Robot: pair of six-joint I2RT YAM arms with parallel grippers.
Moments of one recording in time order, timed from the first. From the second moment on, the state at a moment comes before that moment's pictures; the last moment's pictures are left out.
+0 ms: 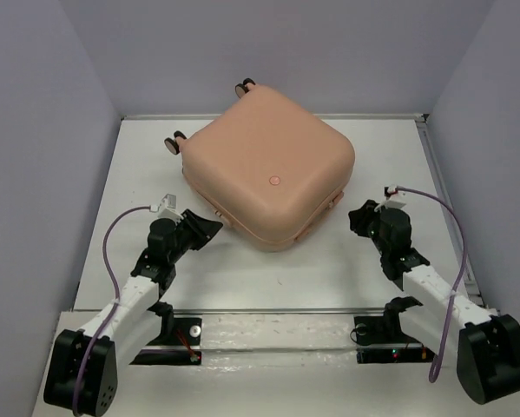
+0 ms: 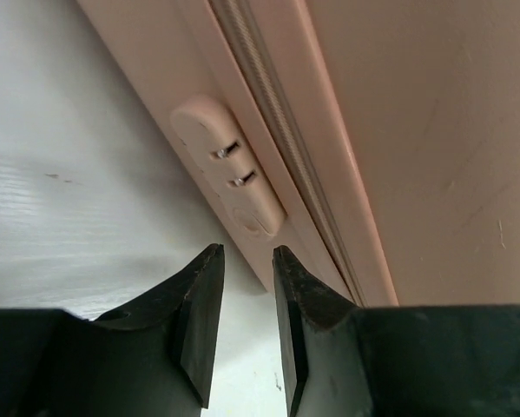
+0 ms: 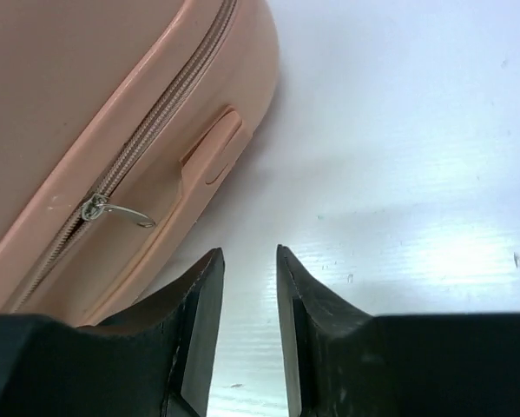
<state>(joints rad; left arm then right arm) -0.23 0.85 0.21 0.27 0.22 -0.95 0.30 0.87 0.29 0.25 0.12 0.49</state>
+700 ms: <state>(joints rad) -0.28 0.84 0.19 0.29 0.27 -0.89 0.22 1.29 0.49 0.43 -0.41 0.16</state>
